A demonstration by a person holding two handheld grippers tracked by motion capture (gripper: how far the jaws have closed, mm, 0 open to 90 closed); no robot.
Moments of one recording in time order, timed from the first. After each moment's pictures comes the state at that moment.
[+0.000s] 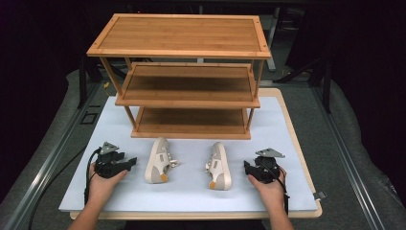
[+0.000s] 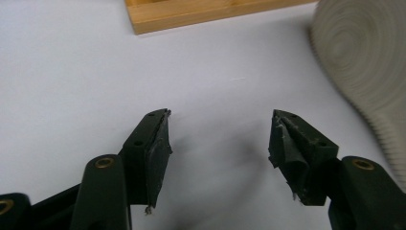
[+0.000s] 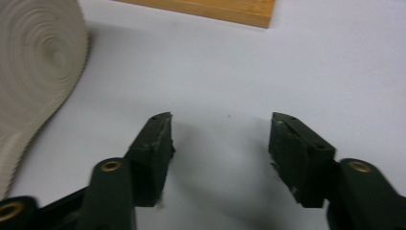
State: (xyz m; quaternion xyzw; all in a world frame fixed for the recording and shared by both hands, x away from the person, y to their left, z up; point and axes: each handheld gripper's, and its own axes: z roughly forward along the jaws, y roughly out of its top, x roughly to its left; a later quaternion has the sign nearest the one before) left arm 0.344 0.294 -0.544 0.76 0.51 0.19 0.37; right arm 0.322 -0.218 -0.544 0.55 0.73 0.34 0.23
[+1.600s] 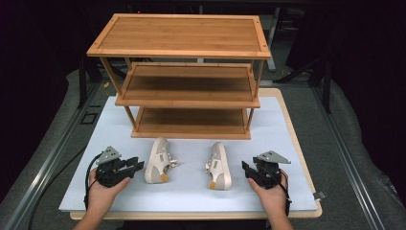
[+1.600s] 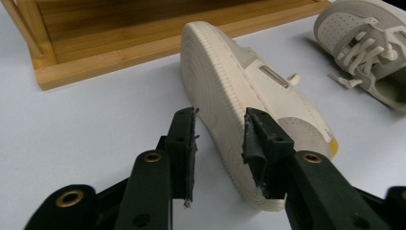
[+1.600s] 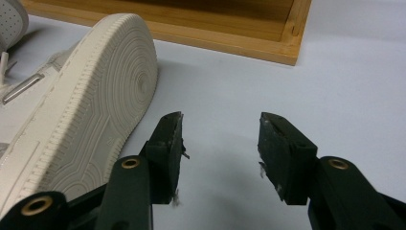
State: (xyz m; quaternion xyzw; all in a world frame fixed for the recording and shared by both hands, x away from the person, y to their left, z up) left arm 0.297 0.259 -0.498 0.77 0.43 0.16 0.44; right arm 0.297 -0.212 -0.519 0.52 0.72 0.40 0.23
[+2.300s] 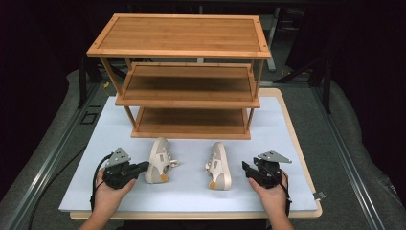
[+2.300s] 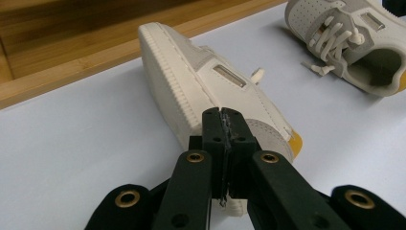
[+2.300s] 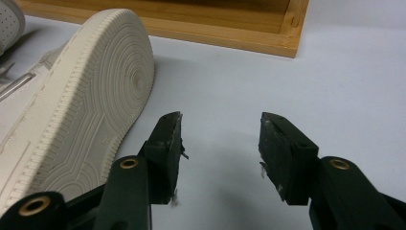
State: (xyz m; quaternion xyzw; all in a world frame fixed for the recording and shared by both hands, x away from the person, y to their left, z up) left arm 0.293 0.235 -0.495 0.80 0.39 0.16 0.43; right arm 0.299 -0.215 -0.522 0.53 0.72 0.40 0.22
